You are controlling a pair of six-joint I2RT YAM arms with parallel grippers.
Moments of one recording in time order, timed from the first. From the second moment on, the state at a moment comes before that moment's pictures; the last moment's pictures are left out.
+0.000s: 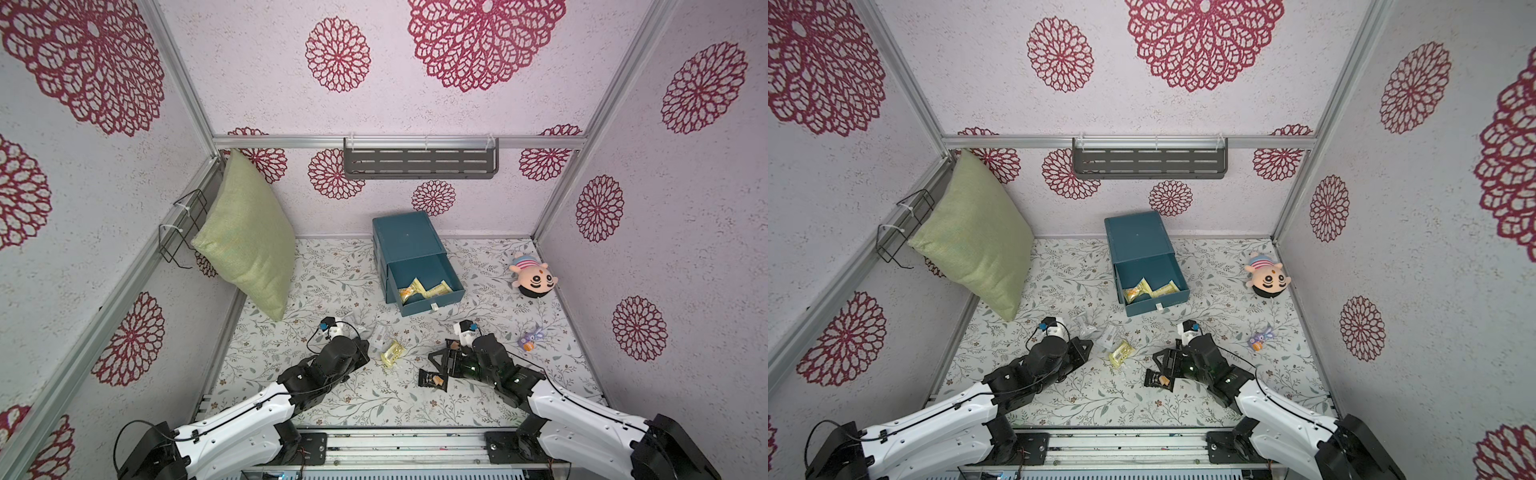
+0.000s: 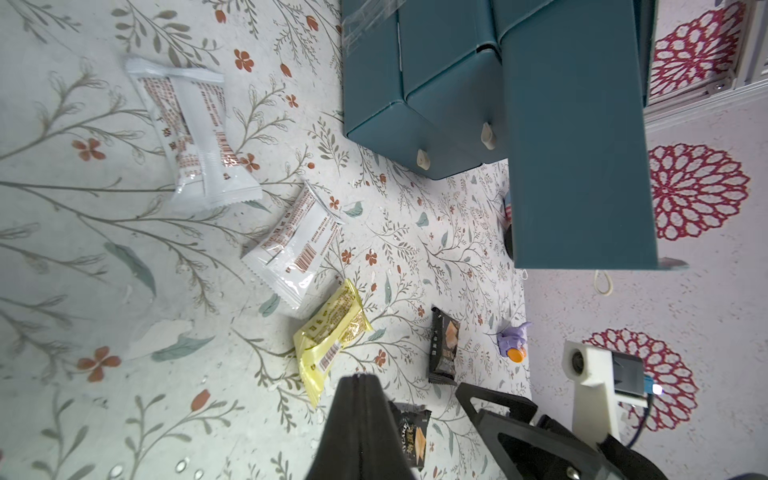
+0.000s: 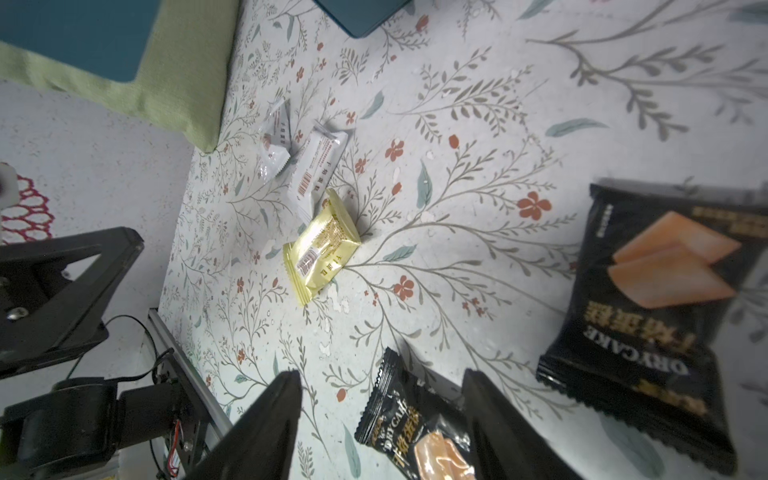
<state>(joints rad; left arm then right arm) -0.84 0.92 0.45 -0.14 -0.26 -1.19 0.71 0.94 0.30 0.02 -0.18 0.80</state>
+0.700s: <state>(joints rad) -0.75 1.03 0.59 -0.25 -0.09 -1.08 0.70 0.83 0.28 -0.08 -0.13 0.78</state>
